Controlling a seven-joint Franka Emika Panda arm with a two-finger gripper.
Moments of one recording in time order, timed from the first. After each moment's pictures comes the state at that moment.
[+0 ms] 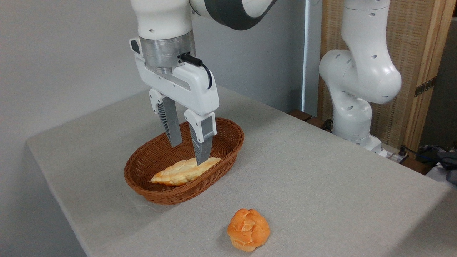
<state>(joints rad) -0.17 -0.02 0.15 -1.76 -0.06 1.76 0.72</state>
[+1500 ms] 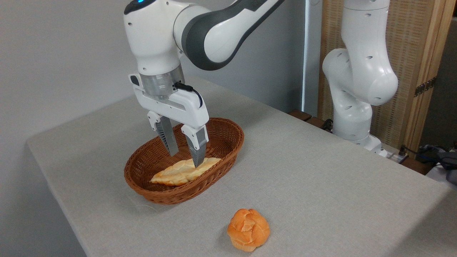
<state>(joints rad) -0.35 -0.01 0.12 -2.00 -0.04 1.95 0.37</state>
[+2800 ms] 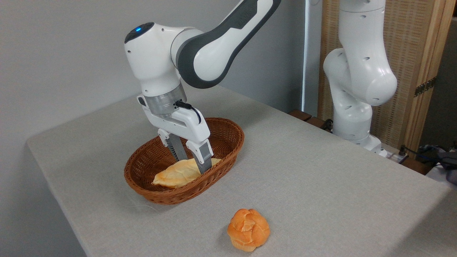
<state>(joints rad) -0.38 0.05 0.12 -2.04 0.04 1.98 0.37</state>
